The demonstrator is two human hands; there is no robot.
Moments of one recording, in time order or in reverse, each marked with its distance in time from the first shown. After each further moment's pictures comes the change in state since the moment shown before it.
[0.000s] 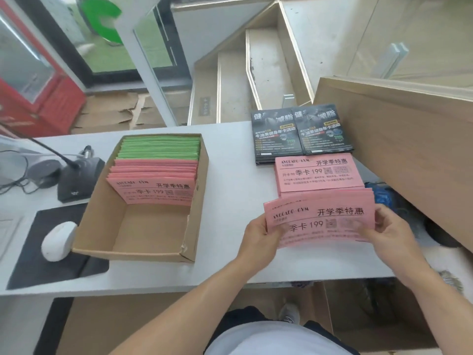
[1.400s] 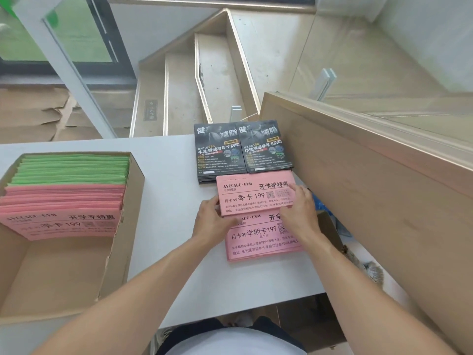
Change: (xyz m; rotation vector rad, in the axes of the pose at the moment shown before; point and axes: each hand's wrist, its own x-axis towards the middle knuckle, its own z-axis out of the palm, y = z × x) left_hand 0.129 0.002 0.010 0.327 0.111 -0.039; right_hand 0.115 -0.011 0.031 -0.464 0.171 -0.004
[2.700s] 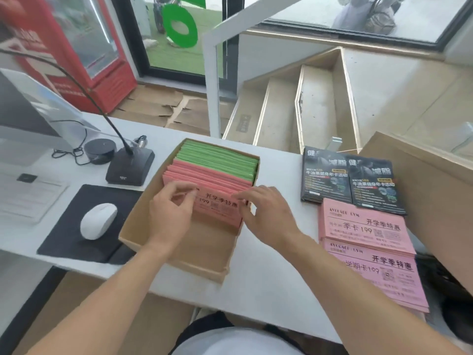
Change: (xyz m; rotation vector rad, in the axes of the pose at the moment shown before) left_hand -0.130 -0.059 -0.264 -0.059 0.775 0.175; right_hand -0.106 -0.241 0.128 -0.101 -0.196 -1.021
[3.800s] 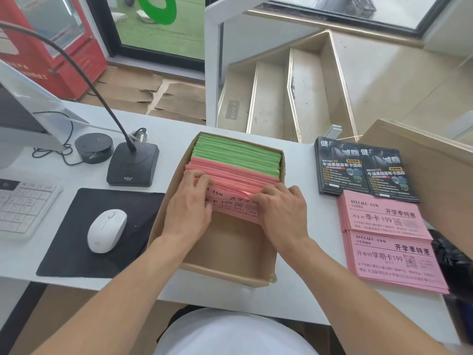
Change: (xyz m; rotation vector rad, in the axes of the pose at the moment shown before) left_hand 0.056 -0.059 -0.012 0.520 -0.286 0.343; right_hand 0.024 -0.039 0.053 -0.517 0.120 0.159
